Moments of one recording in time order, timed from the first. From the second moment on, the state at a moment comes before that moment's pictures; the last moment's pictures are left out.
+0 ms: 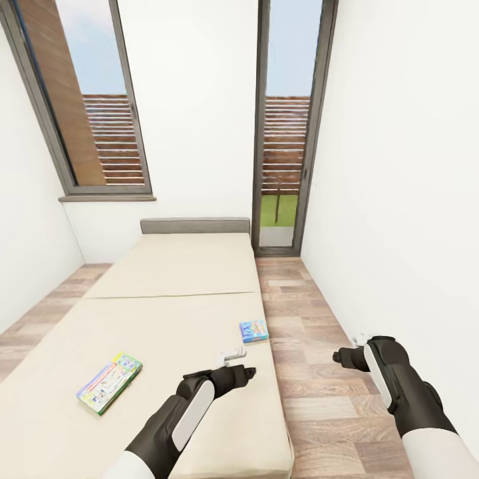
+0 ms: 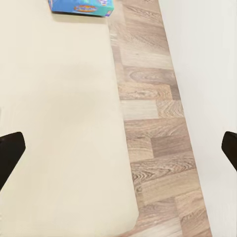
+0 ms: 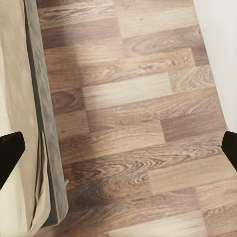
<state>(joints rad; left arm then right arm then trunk) -0.49 -0.16 -0.40 -0.94 0.64 0.52 0.18 -0.55 -0.13 -0.11 -1.12 -0.03 1.03 0.00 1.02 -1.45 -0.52</state>
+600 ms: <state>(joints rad) -0.49 -0.16 -0.40 -0.99 0.77 0.53 0.20 -0.55 -0.13 -0.12 -1.12 -0.03 1.03 0.00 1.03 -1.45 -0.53</state>
